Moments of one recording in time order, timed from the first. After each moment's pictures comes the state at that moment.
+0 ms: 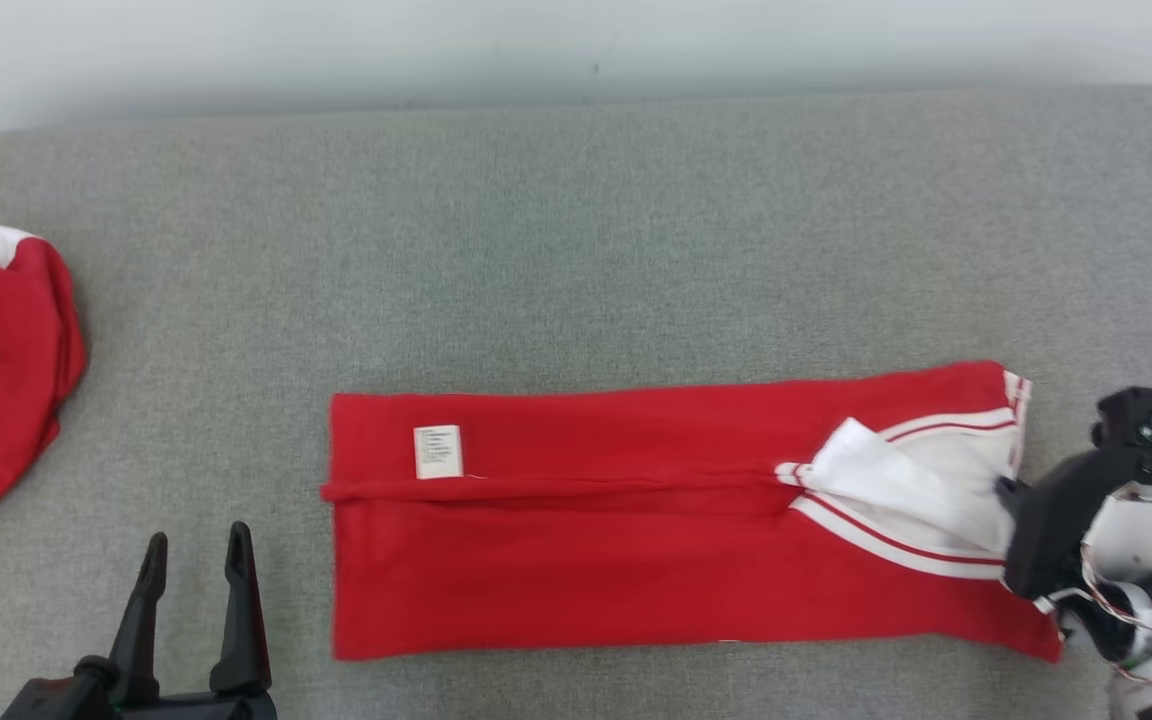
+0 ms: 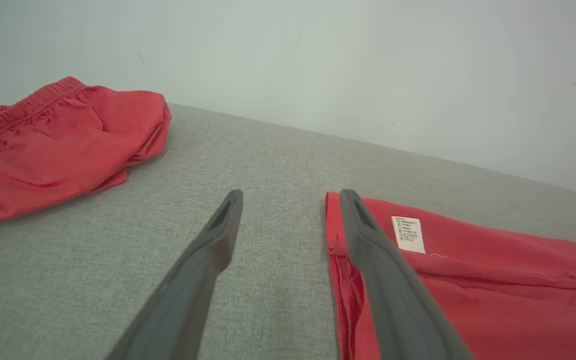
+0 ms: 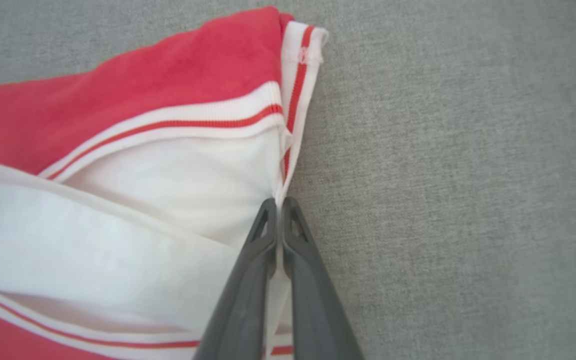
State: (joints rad) left arm 0.00 0.11 0.03 0.06 -0.36 -0.13 -0.26; right arm -0.38 -0.22 -0.14 0.41 0.28 0.13 0.65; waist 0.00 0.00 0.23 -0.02
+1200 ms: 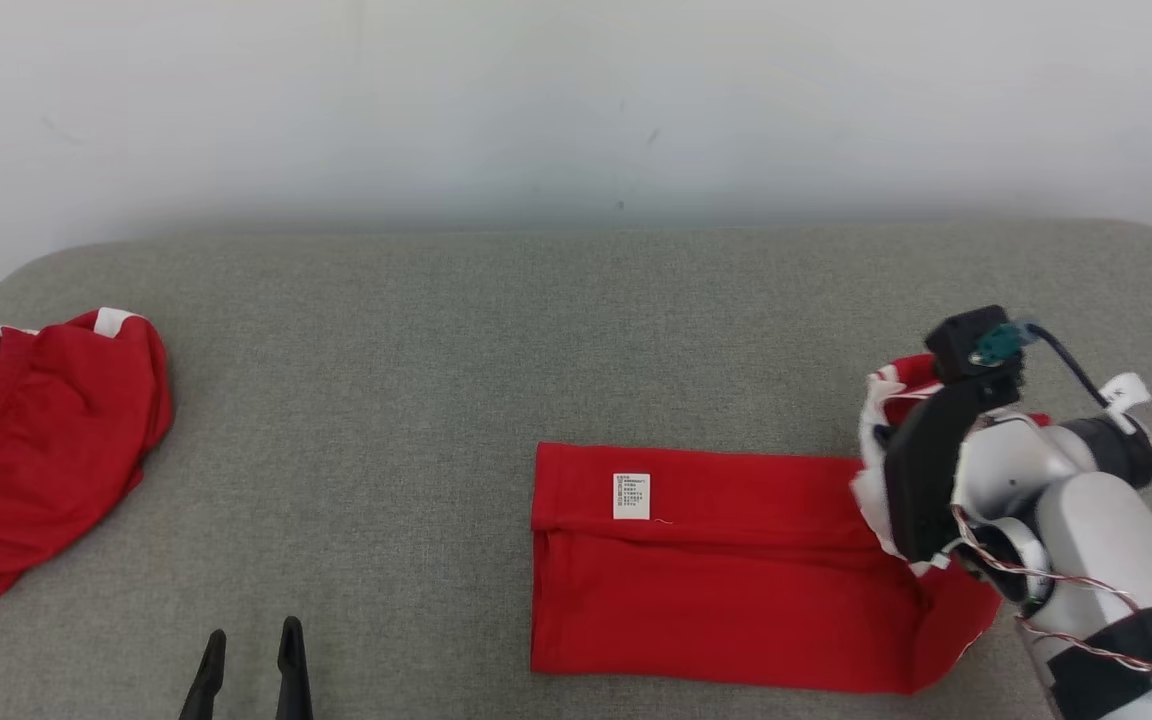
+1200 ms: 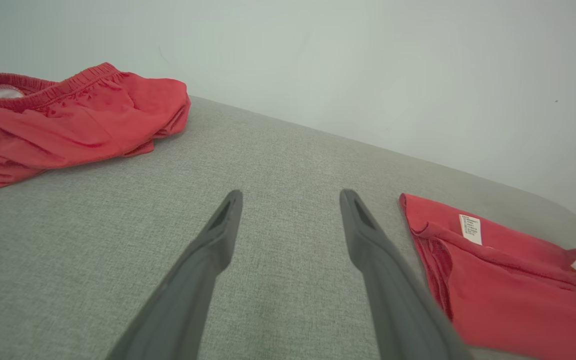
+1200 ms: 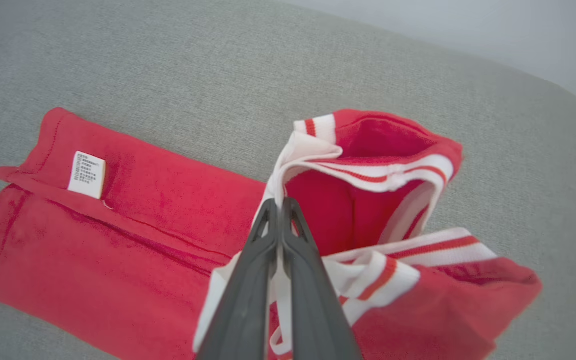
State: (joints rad) left arm 0.10 0.06 0.01 0.14 -0.35 -0.13 -0.26; right arm -0.49 -0.29 0.19 0.30 0.28 0.13 0.78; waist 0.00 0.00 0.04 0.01
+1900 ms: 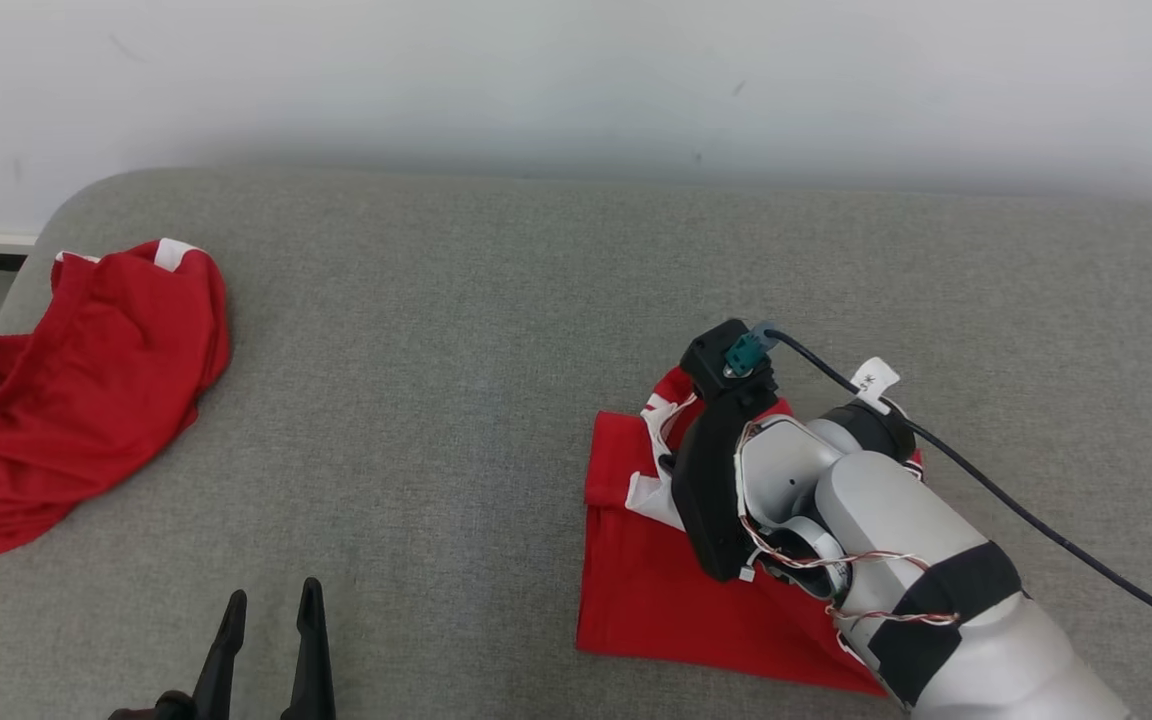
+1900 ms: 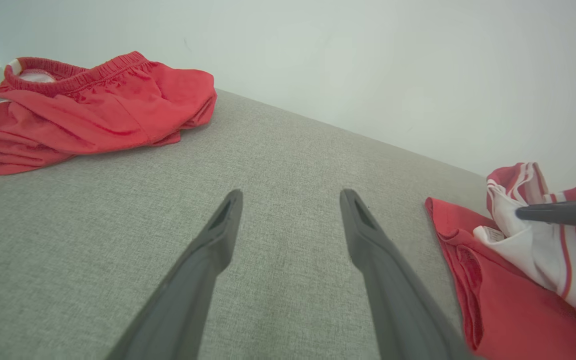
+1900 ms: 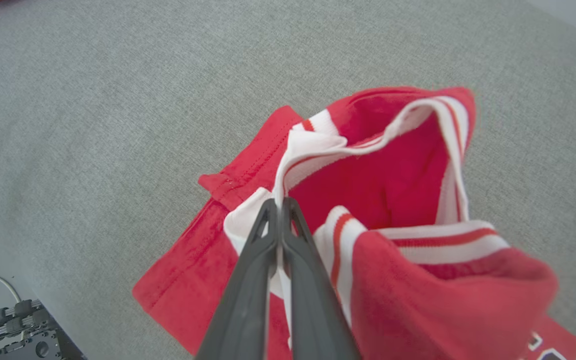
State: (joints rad) left arm 0.04 0.05 -0.02 0.16 -0.37 -0.13 -0.26; right arm -0.71 -0.13 0.58 0.53 0.45 0.13 0.72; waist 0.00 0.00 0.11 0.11
